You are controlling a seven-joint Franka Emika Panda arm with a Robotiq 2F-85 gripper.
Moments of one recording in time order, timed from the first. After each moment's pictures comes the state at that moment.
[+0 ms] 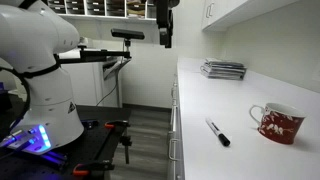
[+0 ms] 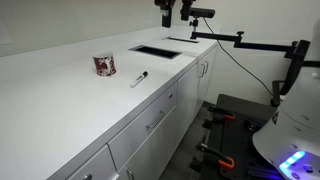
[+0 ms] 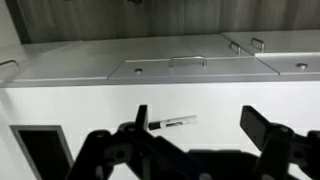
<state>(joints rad) -0.04 -0.70 0.13 -2.60 -0.05 1.99 0.24</state>
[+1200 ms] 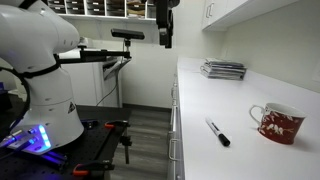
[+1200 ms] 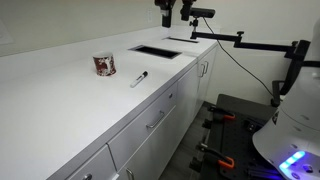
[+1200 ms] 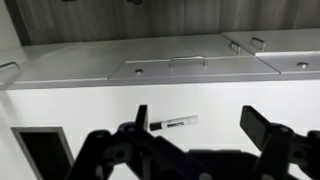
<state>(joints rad) -0.04 -0.70 0.12 -2.60 -0.05 1.99 0.25</state>
